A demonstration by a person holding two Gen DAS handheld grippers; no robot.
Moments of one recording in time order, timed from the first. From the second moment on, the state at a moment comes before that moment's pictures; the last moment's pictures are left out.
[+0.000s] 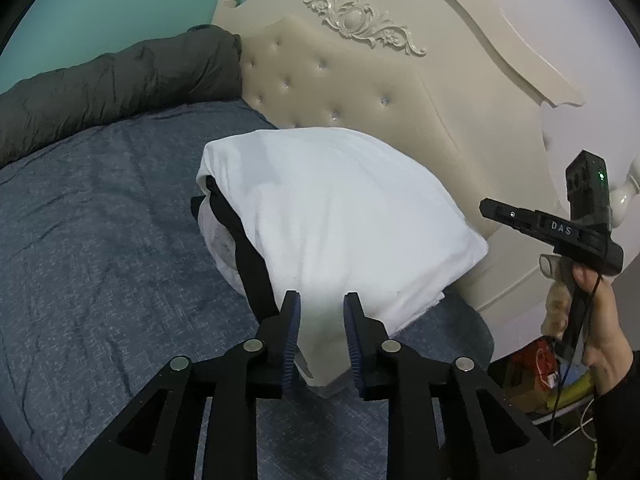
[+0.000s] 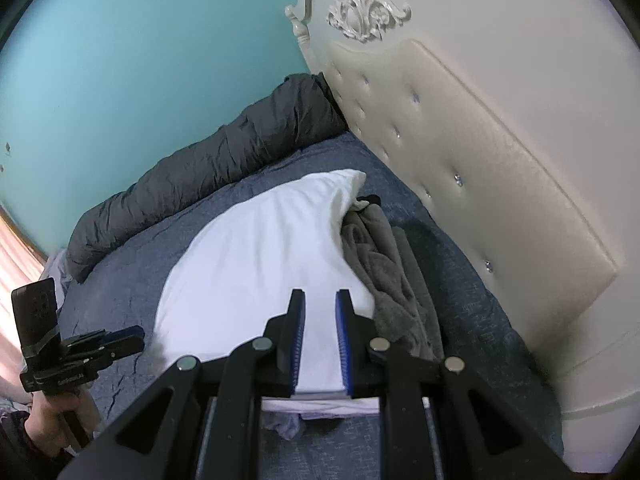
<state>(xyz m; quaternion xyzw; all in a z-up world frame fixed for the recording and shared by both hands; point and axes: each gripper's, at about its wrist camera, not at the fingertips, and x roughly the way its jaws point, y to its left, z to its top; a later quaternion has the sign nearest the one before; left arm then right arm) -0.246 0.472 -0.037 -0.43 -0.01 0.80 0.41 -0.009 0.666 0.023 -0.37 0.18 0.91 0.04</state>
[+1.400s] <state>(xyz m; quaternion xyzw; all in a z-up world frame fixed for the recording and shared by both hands) -0.165 0.402 0.046 -0.35 0.02 0.83 0.43 0.107 0.530 0.083 -0.28 0.15 0.93 0.15</state>
